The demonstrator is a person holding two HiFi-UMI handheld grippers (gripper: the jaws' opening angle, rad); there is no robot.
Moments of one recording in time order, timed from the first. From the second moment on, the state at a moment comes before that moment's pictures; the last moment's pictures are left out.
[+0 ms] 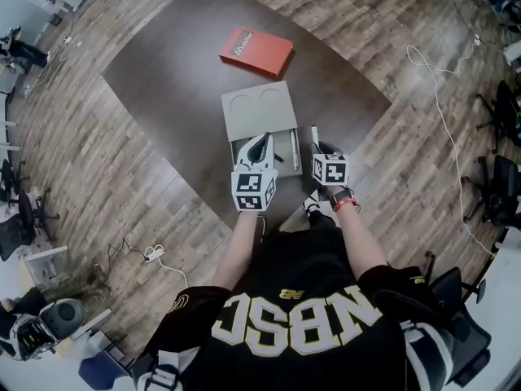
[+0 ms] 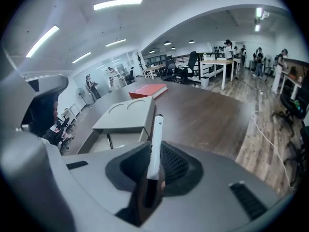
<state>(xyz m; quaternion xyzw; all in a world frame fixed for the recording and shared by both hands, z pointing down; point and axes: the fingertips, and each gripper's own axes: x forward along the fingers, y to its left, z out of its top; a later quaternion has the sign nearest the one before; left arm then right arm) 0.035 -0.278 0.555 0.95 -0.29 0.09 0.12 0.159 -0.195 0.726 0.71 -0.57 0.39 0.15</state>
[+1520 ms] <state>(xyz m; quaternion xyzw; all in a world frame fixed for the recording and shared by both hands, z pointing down) -0.125 -0.304 0.576 0.86 -0.48 0.07 0.14 -0.048 -0.288 0.760 0.42 -0.79 0.30 0.33</state>
